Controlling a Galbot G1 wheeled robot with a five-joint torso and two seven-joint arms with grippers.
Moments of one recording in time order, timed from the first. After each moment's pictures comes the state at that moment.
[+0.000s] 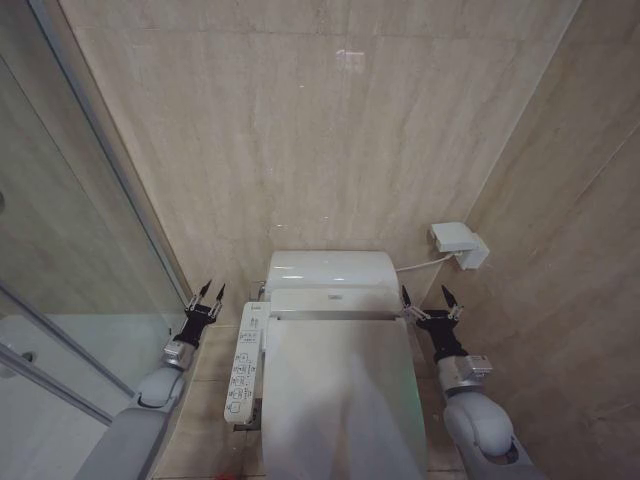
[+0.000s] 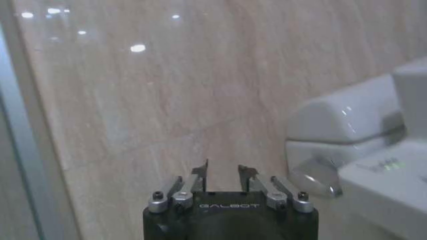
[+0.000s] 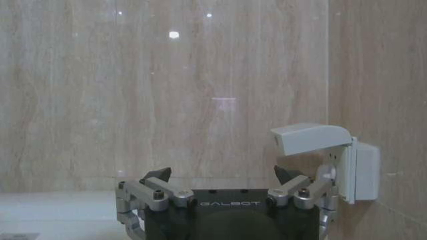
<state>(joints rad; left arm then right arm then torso) 0.86 -1.12 -0.32 -1.14 -0.16 -0.58 0.14 -1.32 1.26 0.56 1.89 0.29 0.16 0.11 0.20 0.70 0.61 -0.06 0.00</state>
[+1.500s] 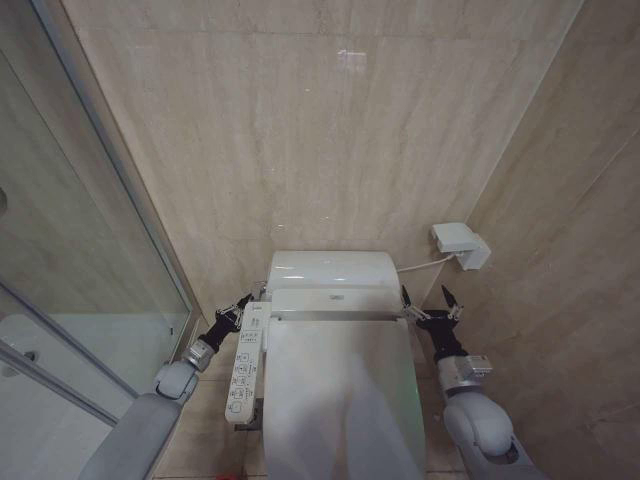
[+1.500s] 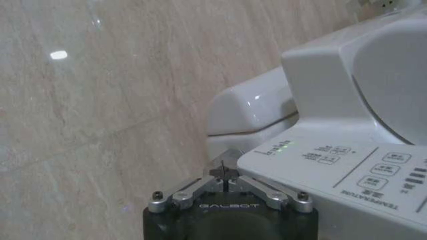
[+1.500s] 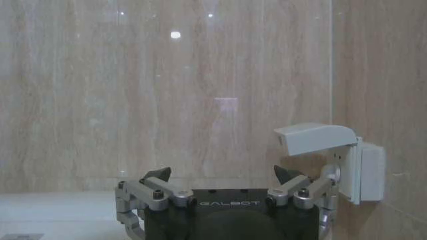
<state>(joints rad) 0.77 -1.13 -0.15 -1.03 -0.09 -0.65 0.24 -1.32 1.26 0.56 1.89 0.29 0.16 0.11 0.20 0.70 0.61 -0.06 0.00</state>
